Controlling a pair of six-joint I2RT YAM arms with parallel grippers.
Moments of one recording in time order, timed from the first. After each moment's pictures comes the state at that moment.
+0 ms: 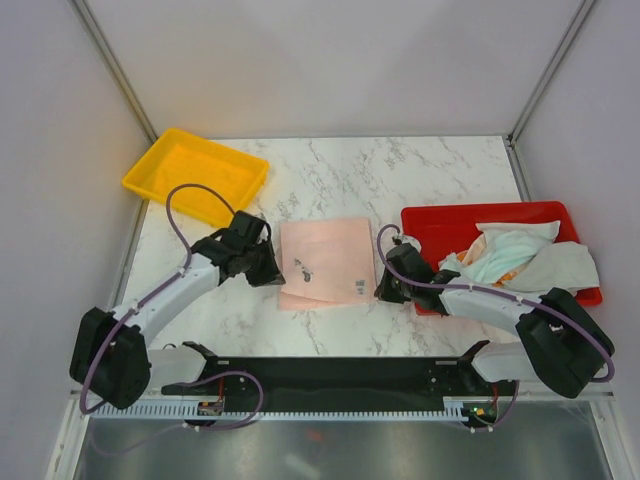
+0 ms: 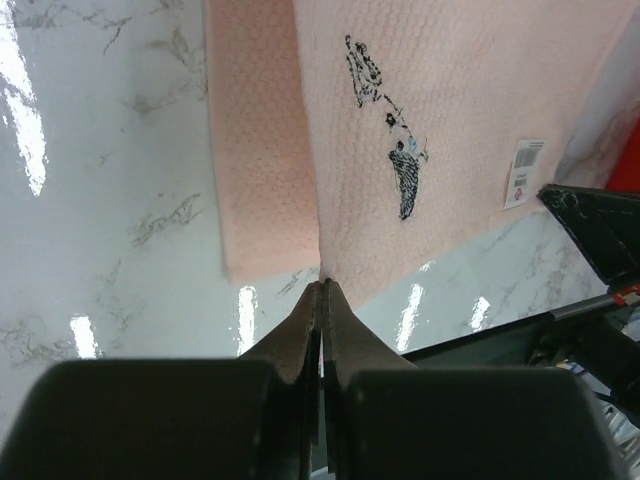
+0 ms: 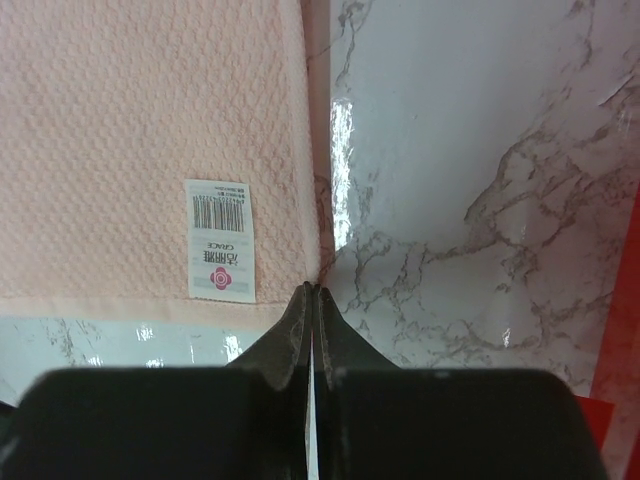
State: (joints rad) left arm -0.48 1.27 0.81 -0.61 0.15 -0.73; right arm 0.68 1.31 0.51 -0.11 0.06 0.77
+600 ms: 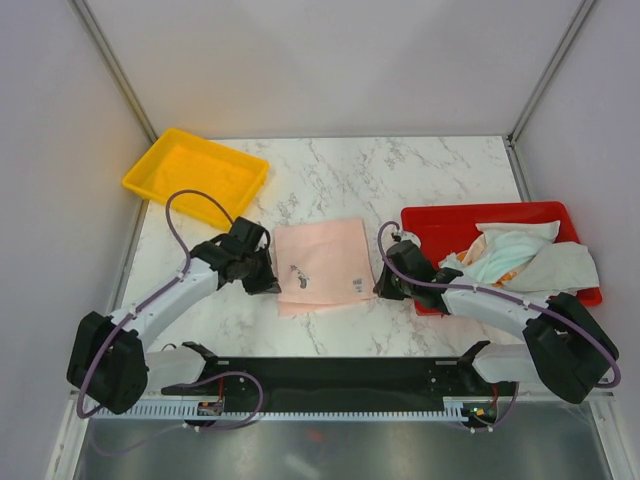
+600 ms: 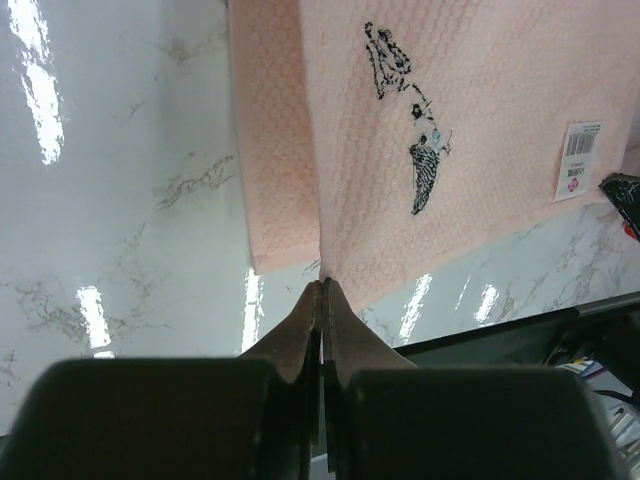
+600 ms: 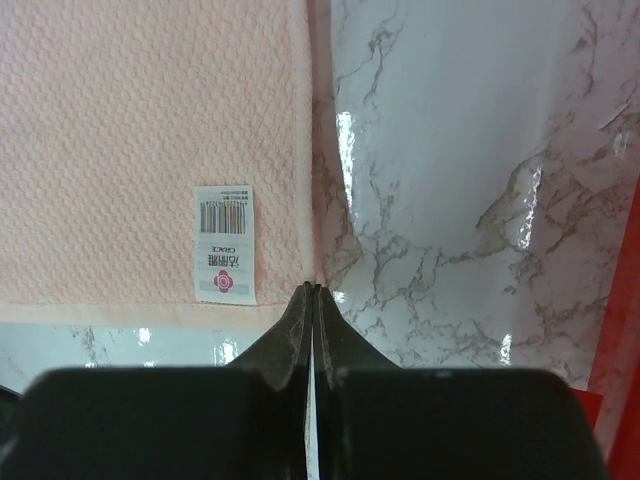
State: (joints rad) left arm -0.49 1.23 0.79 -0.68 0.13 -0.74; right arm 0.68 1.28 0.54 -0.14 0.06 0.75
